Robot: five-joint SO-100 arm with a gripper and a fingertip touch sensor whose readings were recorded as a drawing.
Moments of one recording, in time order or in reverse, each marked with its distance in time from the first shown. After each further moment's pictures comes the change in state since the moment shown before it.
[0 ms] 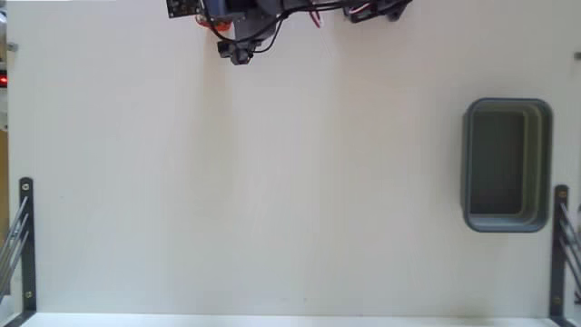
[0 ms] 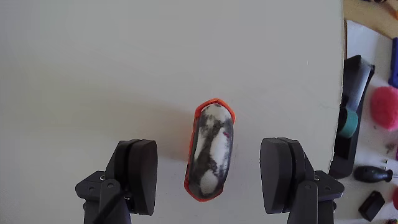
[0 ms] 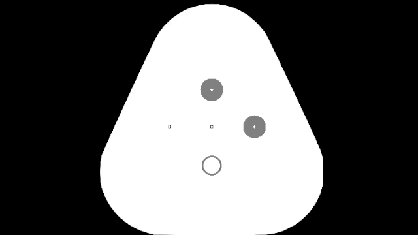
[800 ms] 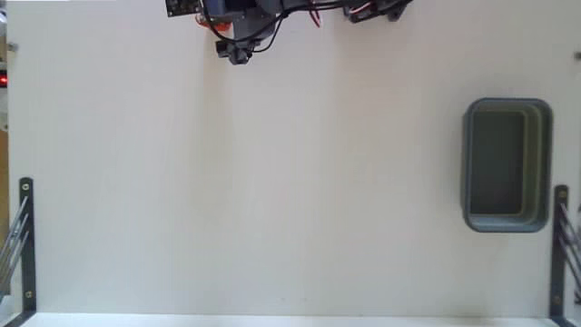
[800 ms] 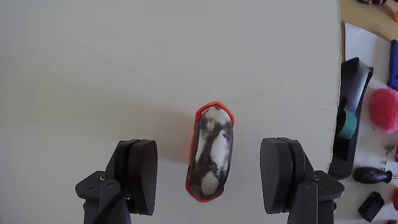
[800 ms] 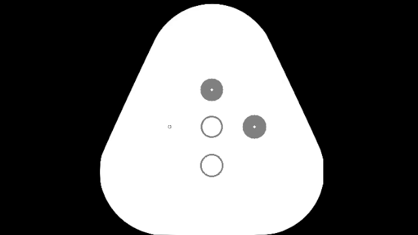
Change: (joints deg) arm -0.1 0.0 -1.0 1.6 0.0
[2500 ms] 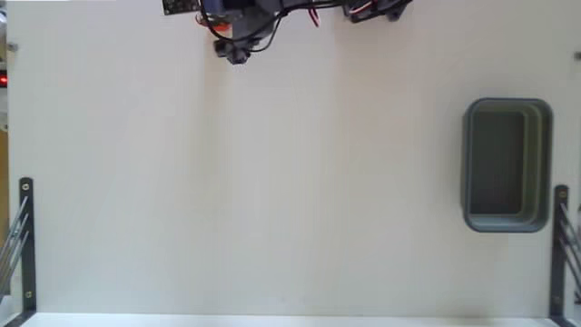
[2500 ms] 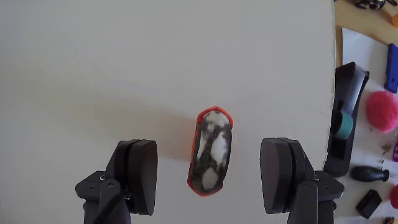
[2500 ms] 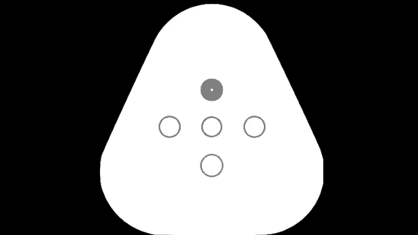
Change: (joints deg) arm 0.0 -0.1 -4.0 4.7 0.1
